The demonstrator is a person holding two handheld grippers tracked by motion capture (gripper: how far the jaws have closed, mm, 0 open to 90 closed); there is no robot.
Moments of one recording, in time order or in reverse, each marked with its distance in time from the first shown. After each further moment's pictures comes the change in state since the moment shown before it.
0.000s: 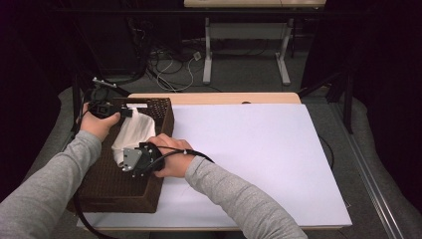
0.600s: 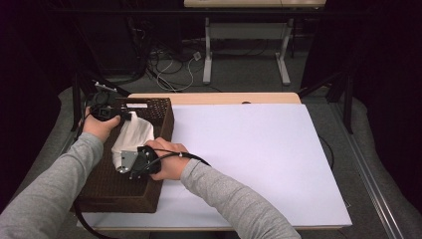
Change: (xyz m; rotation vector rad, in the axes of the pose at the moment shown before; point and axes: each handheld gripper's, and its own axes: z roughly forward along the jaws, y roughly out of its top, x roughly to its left) left arm 0.019 -0.004 0.019 0.022 0.017 -0.027; right arm 0.008 -0.003 0.021 0.011 0.053 0.049
